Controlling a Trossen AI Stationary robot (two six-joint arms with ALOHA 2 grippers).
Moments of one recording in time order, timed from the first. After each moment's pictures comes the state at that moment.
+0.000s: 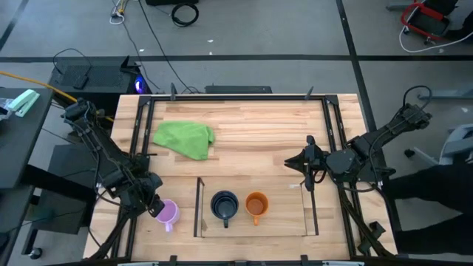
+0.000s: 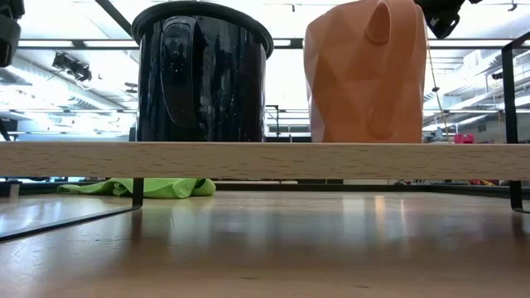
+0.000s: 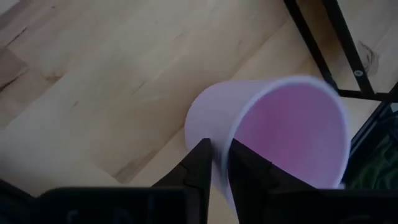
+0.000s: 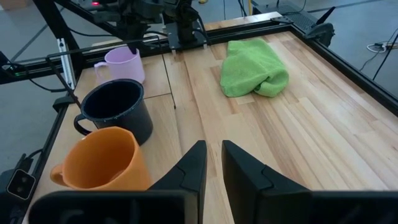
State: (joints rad) left arm -0.99 0.98 0.60 -0.77 -0.27 -1.80; right arm 0.51 0.86 0.74 -0.41 0.58 0.43
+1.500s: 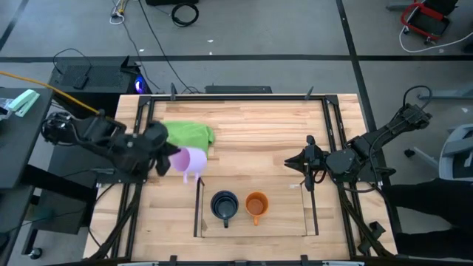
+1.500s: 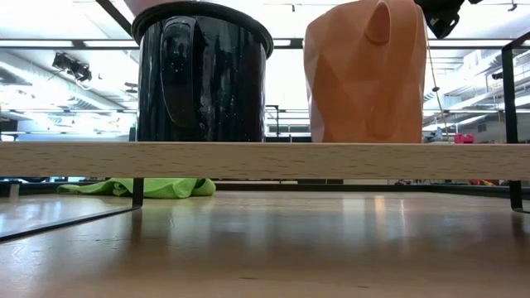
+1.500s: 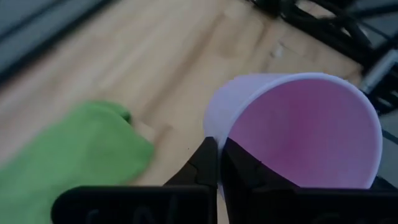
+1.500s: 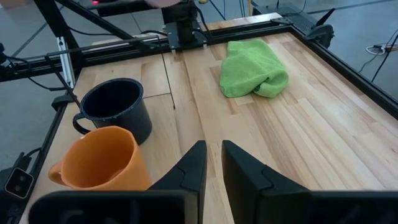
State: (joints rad) left arm -0.34 0.98 1.28 -1.09 -0.45 -0.75; right arm 0.51 0.86 0.74 -0.41 0.58 0.42
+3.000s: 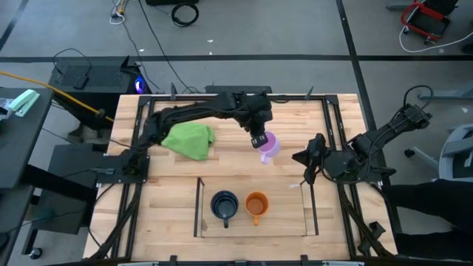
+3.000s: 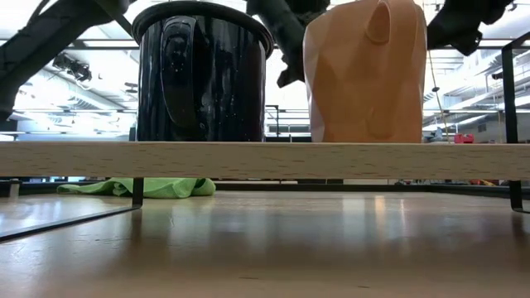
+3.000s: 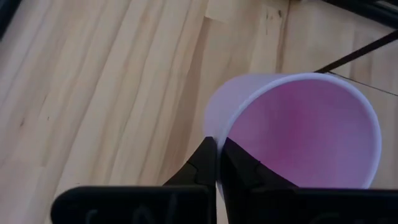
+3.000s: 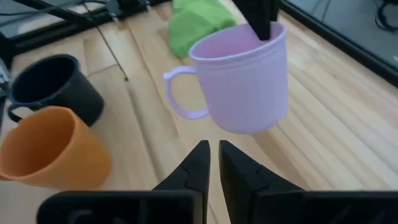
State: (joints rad) left arm 0.22 2.23 2.27 -1.01 0.14 -0.11; right arm 0.51 0.85 0.78 -0.74 0.66 0.75
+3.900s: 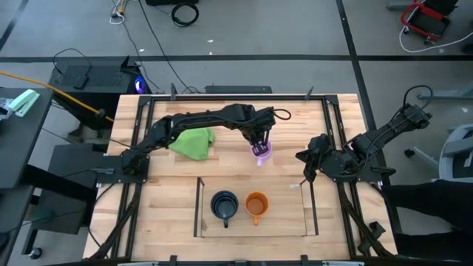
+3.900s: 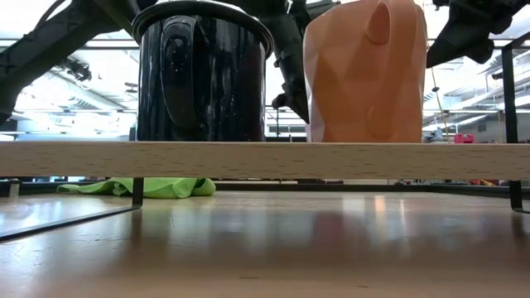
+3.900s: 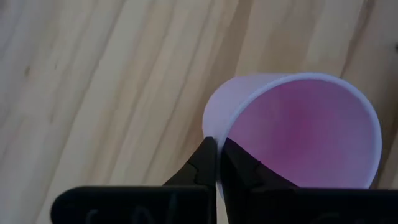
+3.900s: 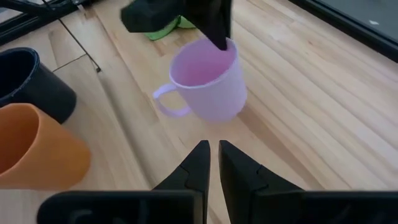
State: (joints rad) left arm 0.18 2.33 2.25 -1.06 -0.04 -0.19; right arm 0.51 0.85 0.78 -0.88 0.67 0.92
